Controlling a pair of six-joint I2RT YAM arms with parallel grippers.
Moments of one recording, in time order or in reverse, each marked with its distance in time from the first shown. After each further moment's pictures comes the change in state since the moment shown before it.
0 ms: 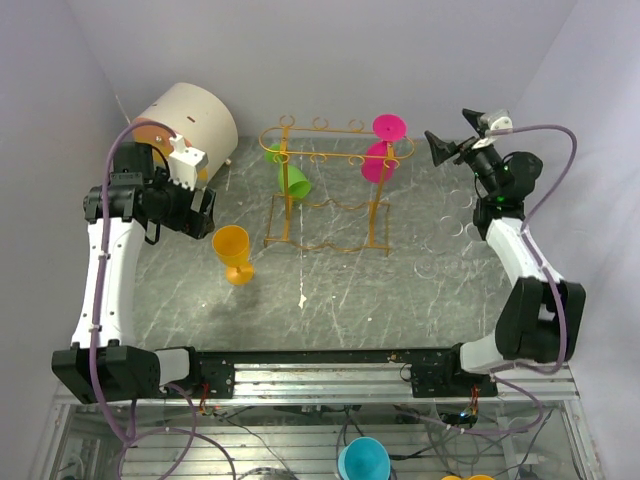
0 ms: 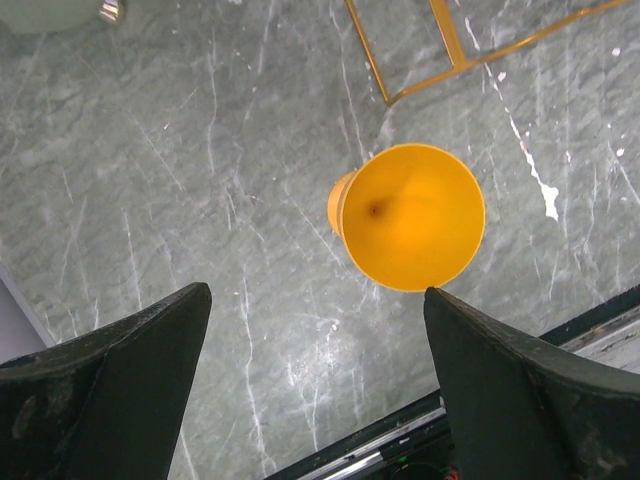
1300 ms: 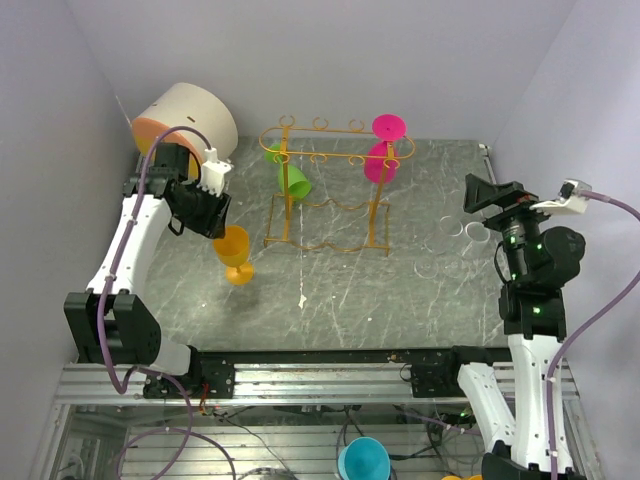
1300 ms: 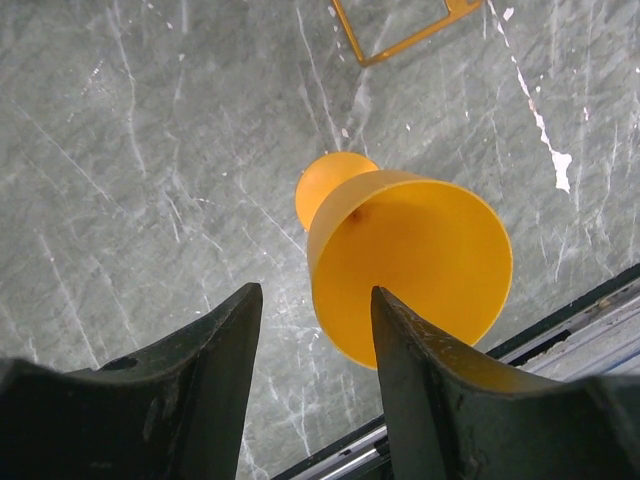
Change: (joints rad) left arm -0.118 0.190 -0.051 0.040 -0.040 0.002; right arm 0.012 -0.855 -0.177 -0.938 0.574 0.576
